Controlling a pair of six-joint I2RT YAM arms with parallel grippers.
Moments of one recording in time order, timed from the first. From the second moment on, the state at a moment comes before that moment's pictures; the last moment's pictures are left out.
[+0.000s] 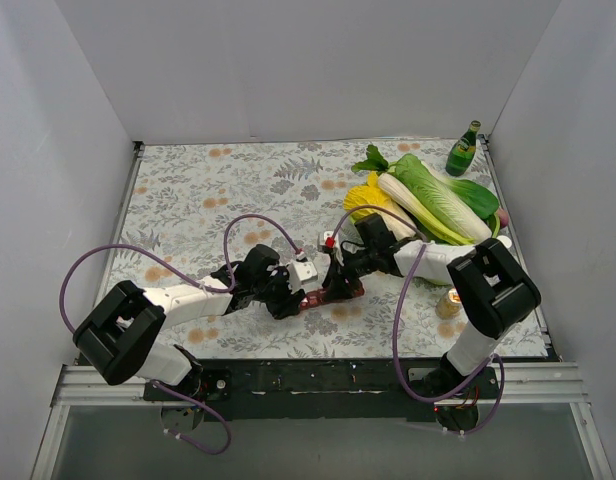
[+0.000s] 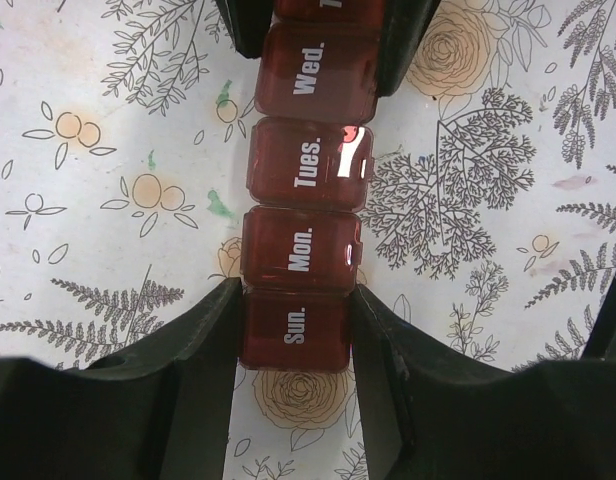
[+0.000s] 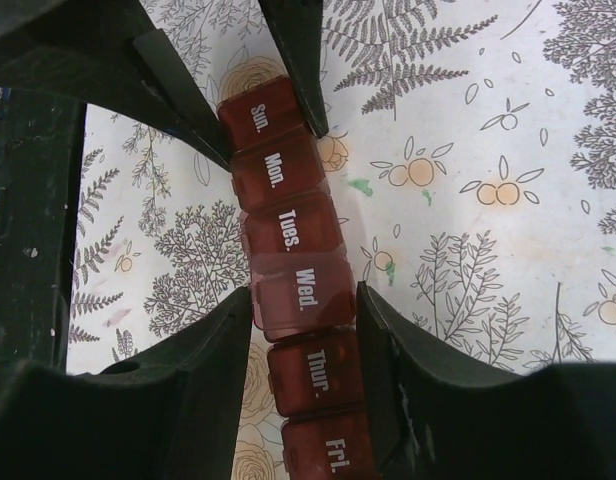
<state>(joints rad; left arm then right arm) -0.73 1.39 0.56 0.00 0.42 0.30 0.61 1.67 0.81 -0.06 -0.93 -0.50</state>
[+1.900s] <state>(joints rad) -0.74 1.28 0.67 -0.01 0.35 -0.01 0.48 1.47 0.84 -0.15 -0.88 -0.46</state>
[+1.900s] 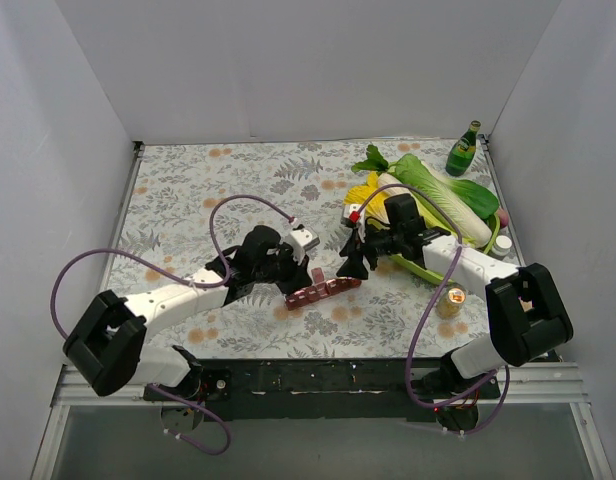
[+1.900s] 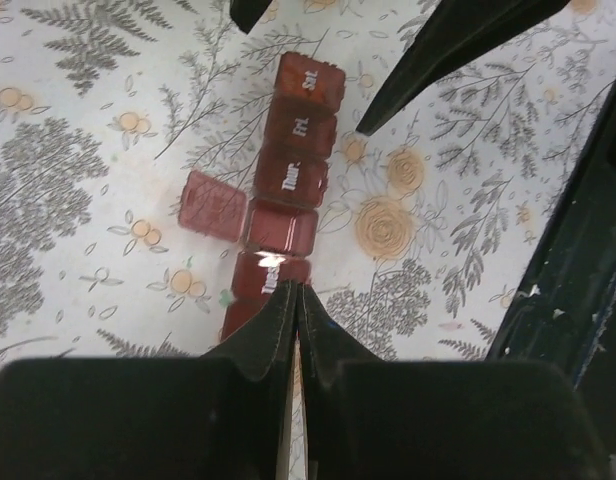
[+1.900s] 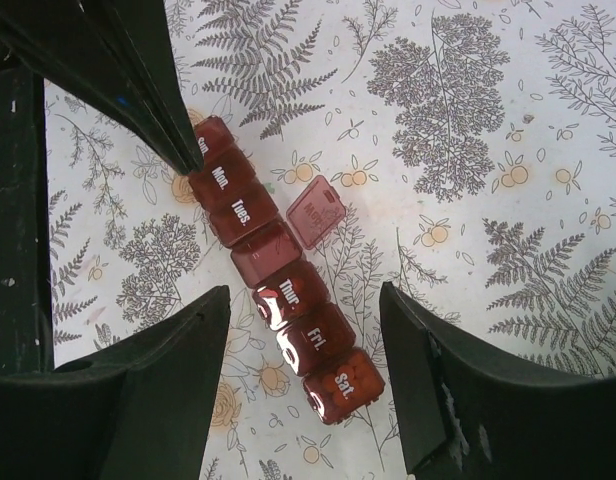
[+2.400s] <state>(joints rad) -0.74 1.47 0.74 -0.01 0.45 -0.11 0.46 1.49 0.83 -0.15 -0.87 -0.45</state>
